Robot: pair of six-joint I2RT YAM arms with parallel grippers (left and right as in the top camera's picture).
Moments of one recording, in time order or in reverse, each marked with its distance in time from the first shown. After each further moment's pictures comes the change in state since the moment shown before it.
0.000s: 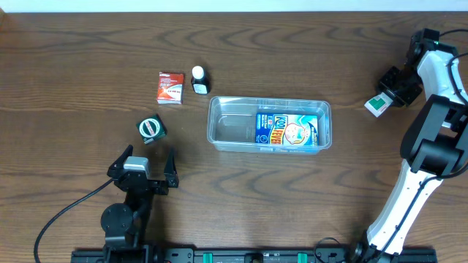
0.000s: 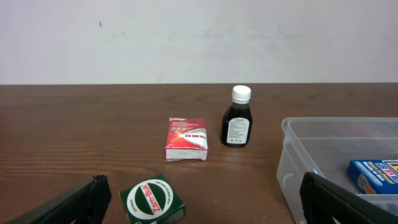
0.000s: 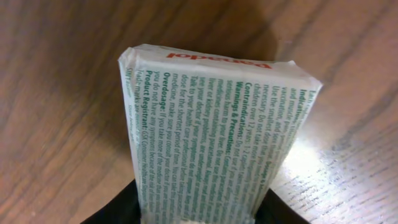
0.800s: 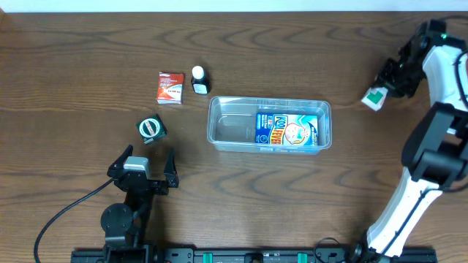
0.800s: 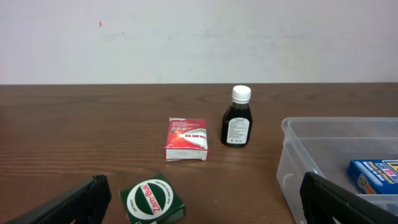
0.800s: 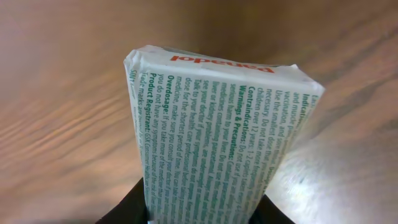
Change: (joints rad) left arm 0.000 0.000 0.000 0.000 0.000 0.000; right arm 0.026 -0.148 -0.006 -0.065 -0.182 -0.255
